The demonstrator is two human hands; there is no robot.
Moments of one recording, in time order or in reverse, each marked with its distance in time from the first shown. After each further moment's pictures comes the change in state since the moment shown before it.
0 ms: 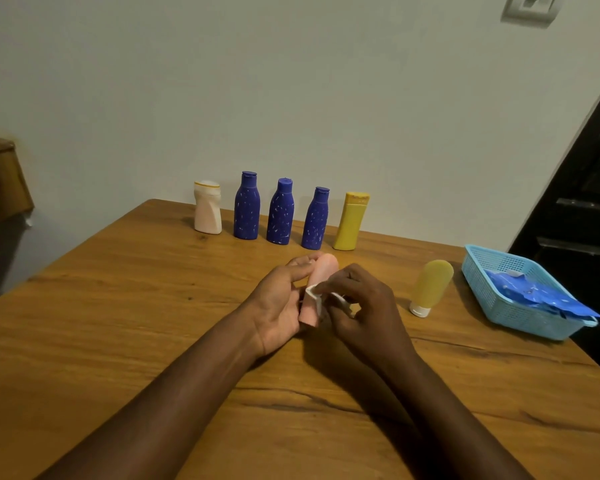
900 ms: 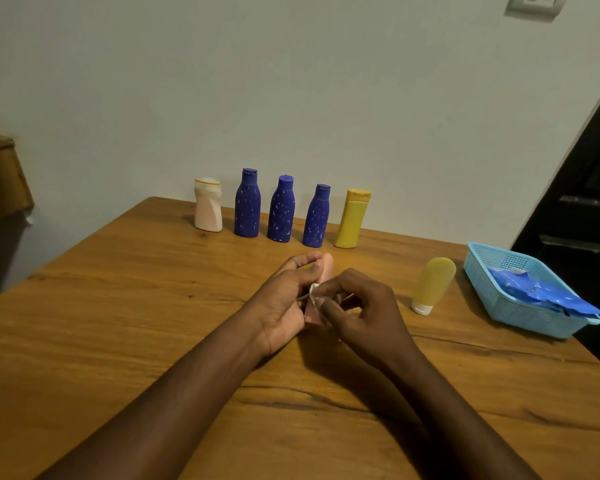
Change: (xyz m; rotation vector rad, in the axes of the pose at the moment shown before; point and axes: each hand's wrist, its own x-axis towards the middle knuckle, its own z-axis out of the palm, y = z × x) left_hand 0.001 -0.004 0.004 0.001 0.011 0.057; right_hand -0.001 -0.005 0.000 0.144 -0.022 0.108
